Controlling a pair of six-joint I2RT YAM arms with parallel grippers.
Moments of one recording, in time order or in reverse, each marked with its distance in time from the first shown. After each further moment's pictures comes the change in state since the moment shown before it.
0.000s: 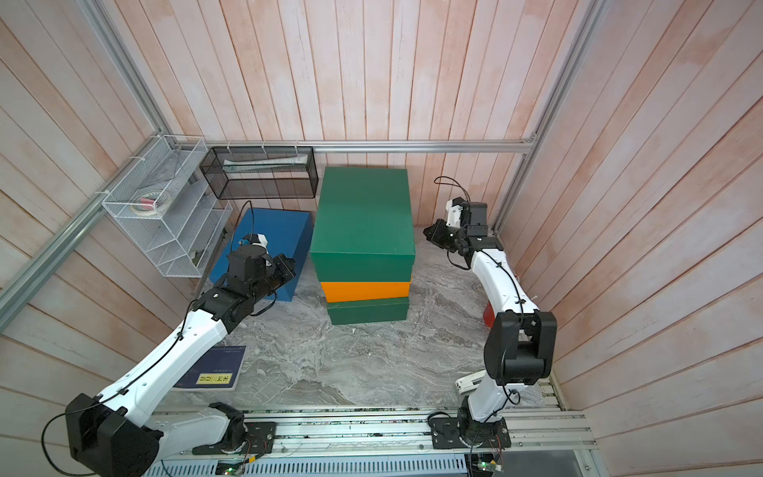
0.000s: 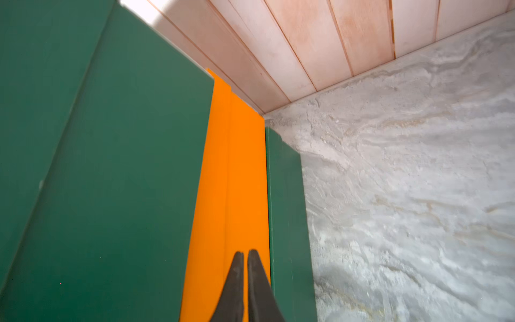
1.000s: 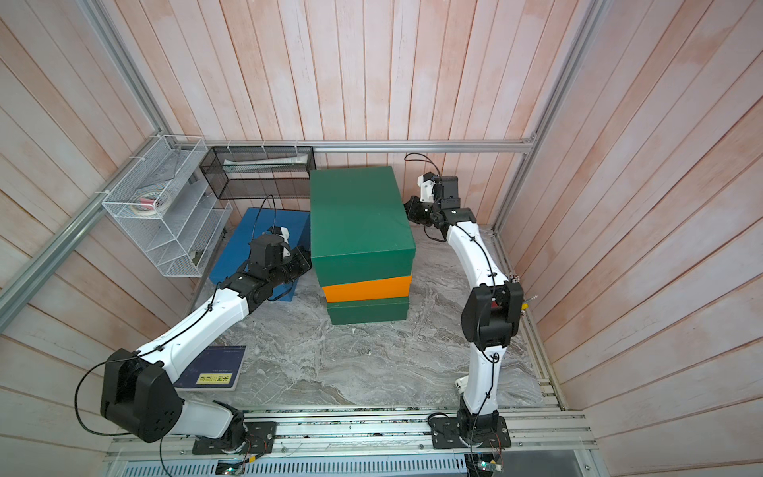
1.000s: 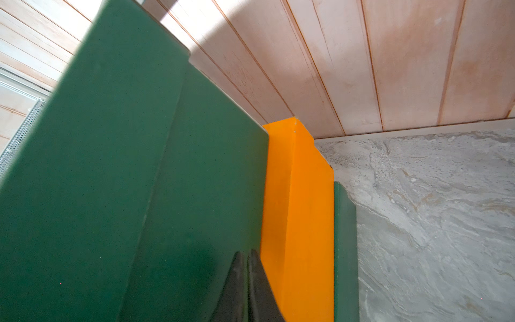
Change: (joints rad) left arm 0.000 0.193 0.087 0.118 0.145 -0.039; right arm 0.130 0.296 0.465 -0.122 -0.007 -0.038
